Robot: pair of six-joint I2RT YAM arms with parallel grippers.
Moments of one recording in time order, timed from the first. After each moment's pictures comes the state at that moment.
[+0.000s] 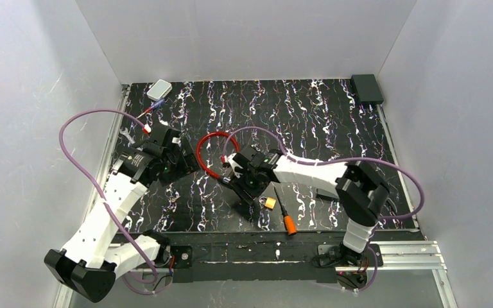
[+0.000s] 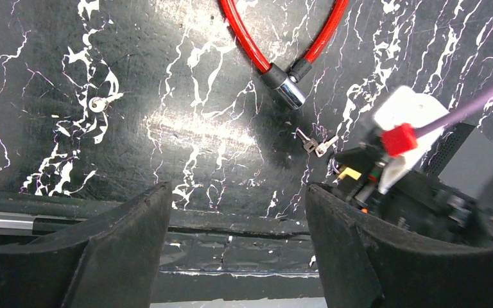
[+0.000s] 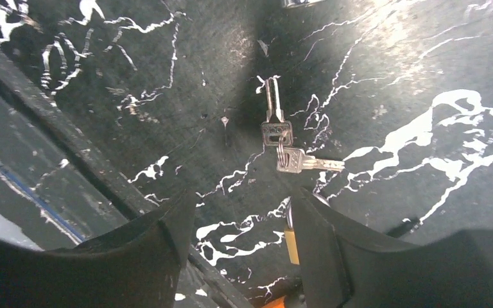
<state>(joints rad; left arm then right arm) -0.45 1.04 1.17 -1.14 -0.14 -0.79 1.00 1.74 1.23 -0.63 -0.17 0.12</state>
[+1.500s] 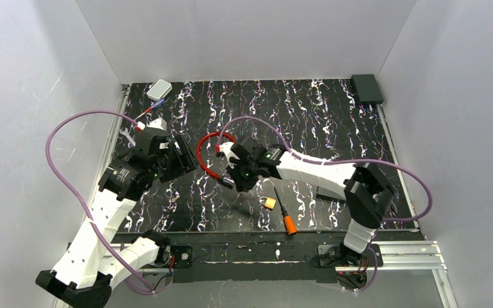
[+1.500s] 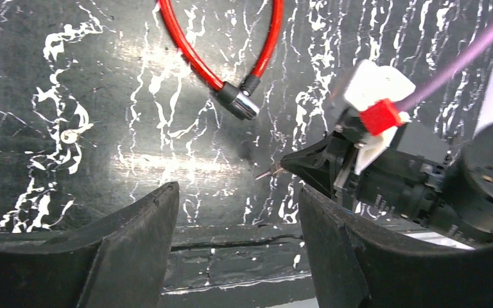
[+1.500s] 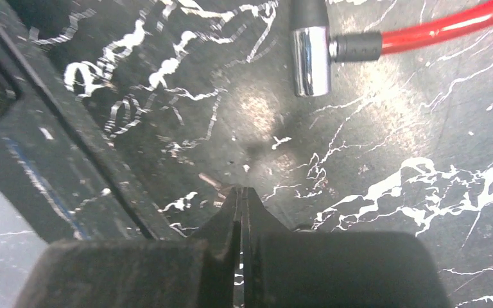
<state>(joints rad) -0.45 0.92 1.17 -1.06 -0.10 -0.73 1.02 1.76 1.29 -0.56 -0.19 0.08</state>
